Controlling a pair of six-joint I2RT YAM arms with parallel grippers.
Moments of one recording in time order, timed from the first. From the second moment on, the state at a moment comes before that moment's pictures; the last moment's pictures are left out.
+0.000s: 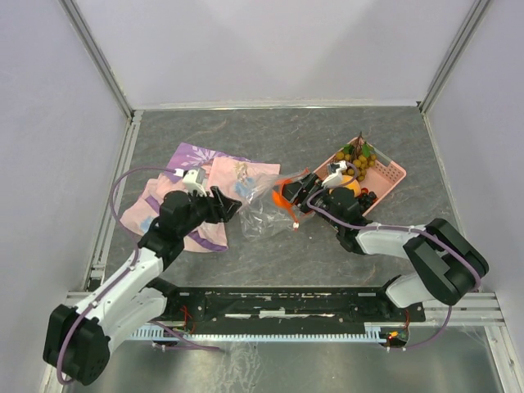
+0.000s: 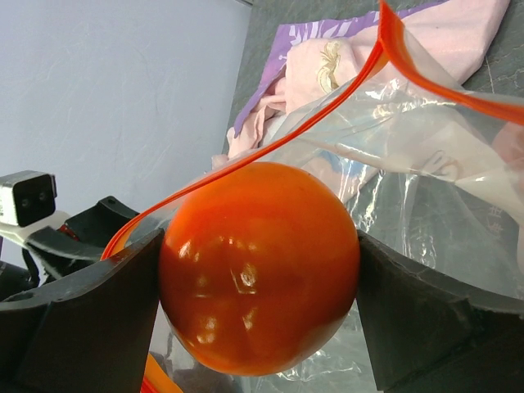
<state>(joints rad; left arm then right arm) -0.43 0.86 0.44 0.10 0.19 -0.50 0.64 1.44 0.46 0.87 -0.09 1.08</state>
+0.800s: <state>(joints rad) -1.20 1.01 0.21 0.69 -0.28 0.12 0.64 1.47 0.46 0.91 -0.08 1.13</state>
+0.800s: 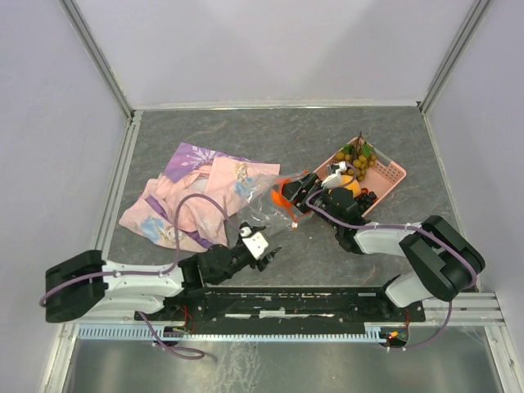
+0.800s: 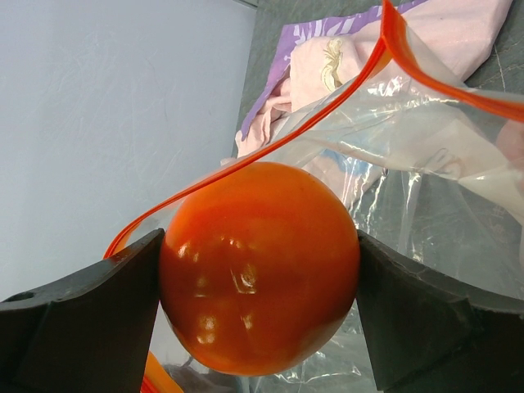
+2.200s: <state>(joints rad) -1.28 1.56 0.37 1.15 -0.55 0.36 0.64 1.49 0.46 0.91 -0.08 1.16</state>
